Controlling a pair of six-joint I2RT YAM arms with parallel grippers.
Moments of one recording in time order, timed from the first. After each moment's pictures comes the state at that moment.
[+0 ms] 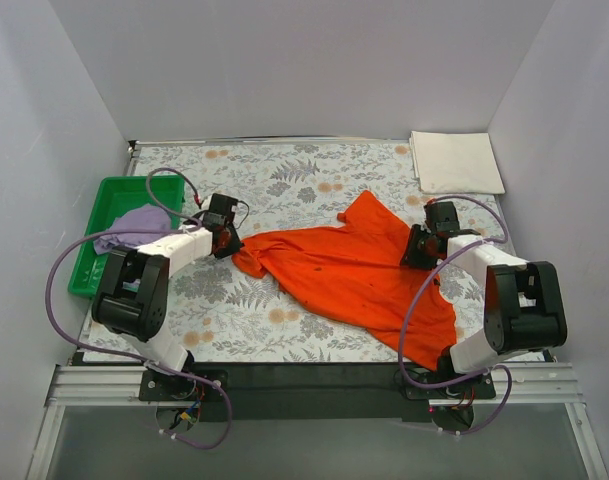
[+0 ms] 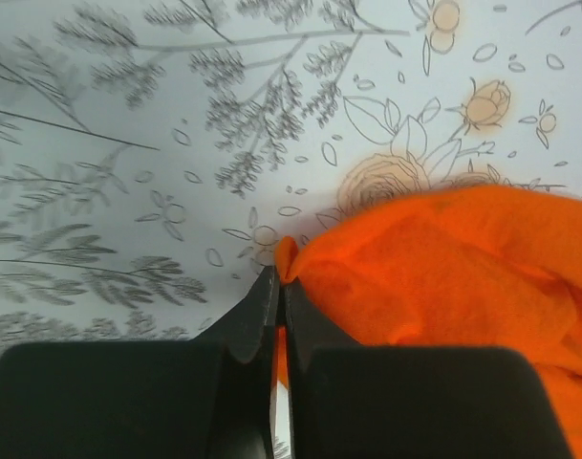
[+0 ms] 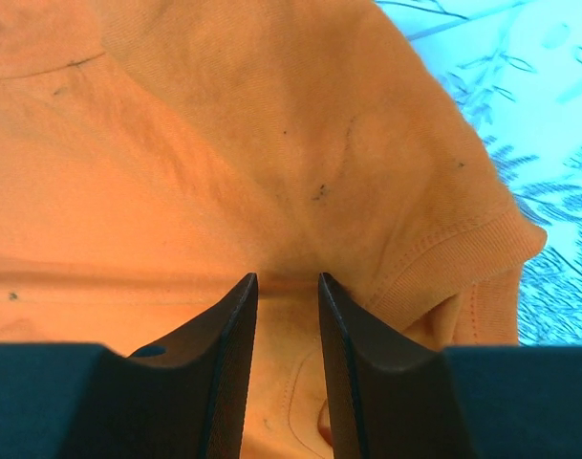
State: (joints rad) left arm -0.29 1.65 0.90 -0.27 -0.19 -0.66; right arm 0.12 1.51 0.77 -0.31 -0.11 0.39
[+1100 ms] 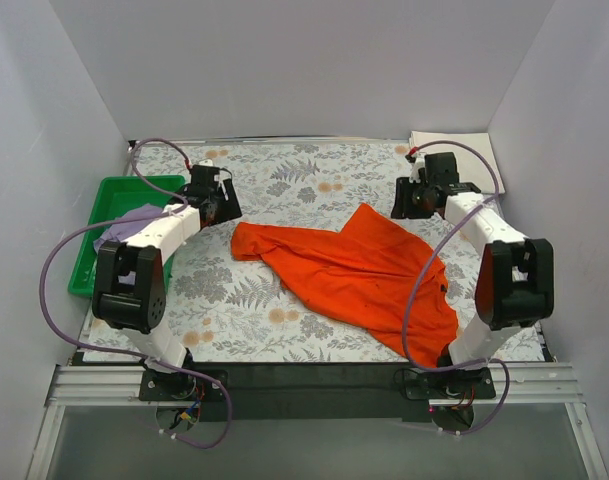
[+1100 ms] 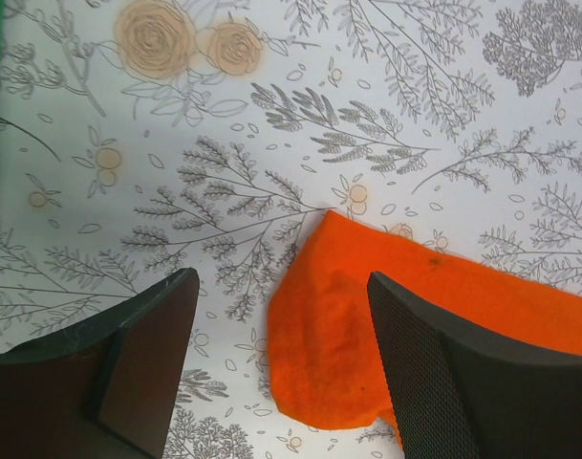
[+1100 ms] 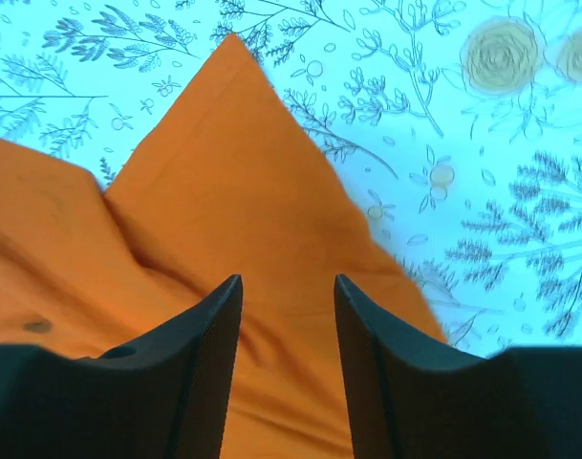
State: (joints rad) left arm -0.19 1.68 1.14 -0.29 -0.17 -0.41; right arm 0.13 1.62 1.18 -0.44 -0.22 0.10
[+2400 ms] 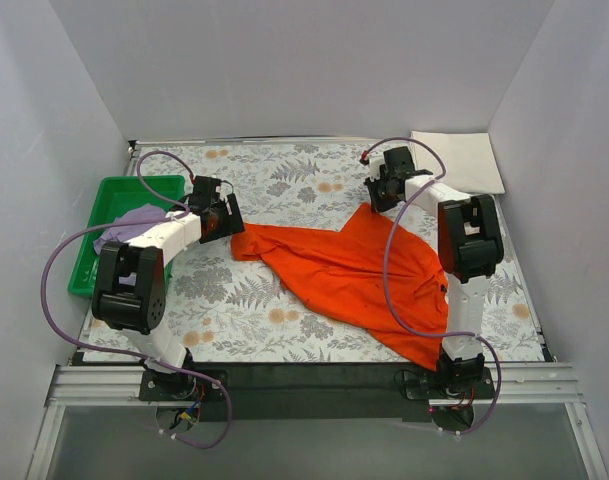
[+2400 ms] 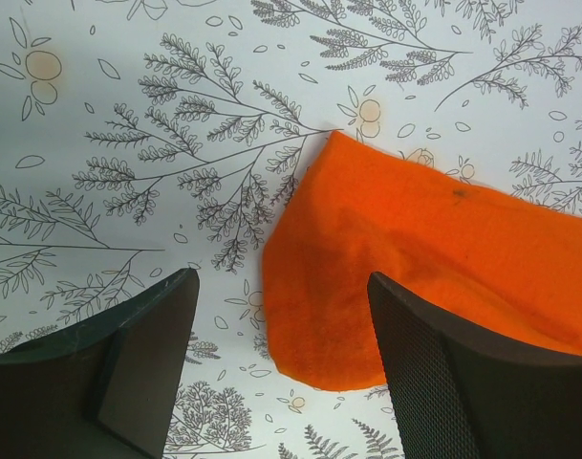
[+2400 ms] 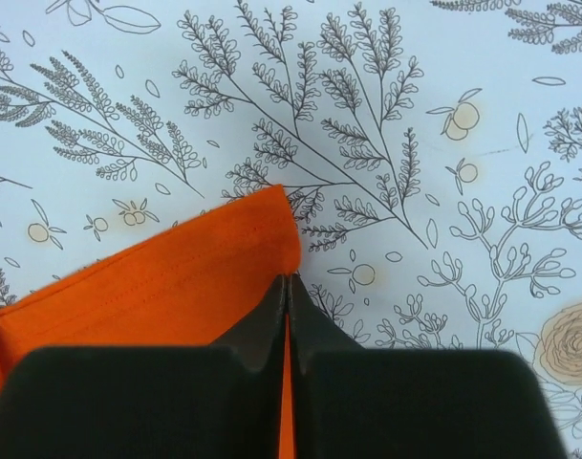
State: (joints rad) left arm -0.19 1.68 1.05 -0.31 -0.07 -0.43; right arm 0.24 2.12 1.53 -0.37 -0.23 -0.22
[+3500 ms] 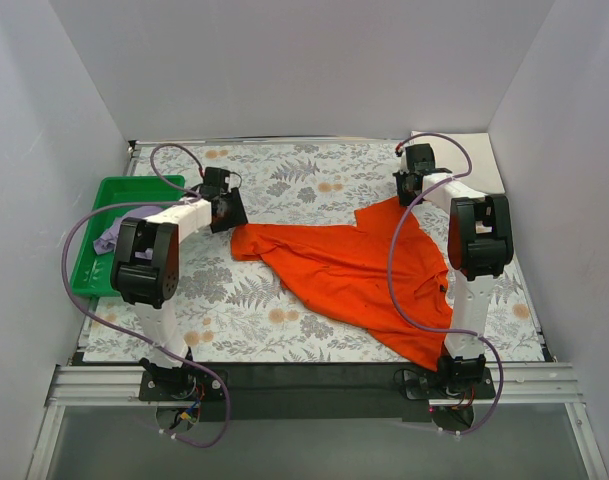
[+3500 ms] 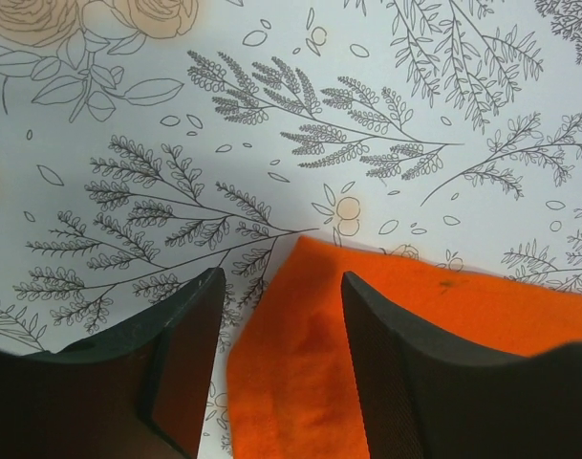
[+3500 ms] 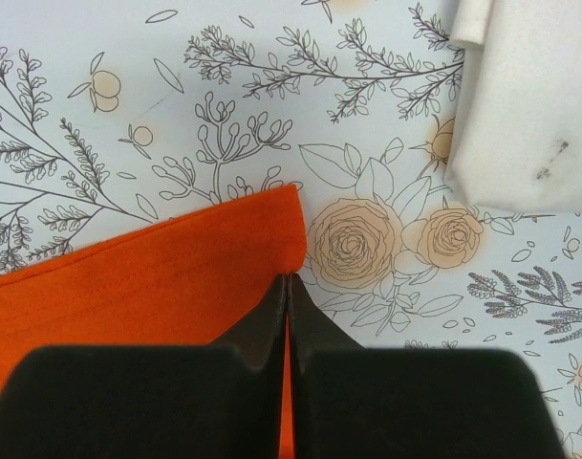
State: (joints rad) left arm -0.20 1.89 1.21 -0.29 -0.07 -0.45; right arm 0.13 2.12 1.53 -0.35 0.07 -0.05
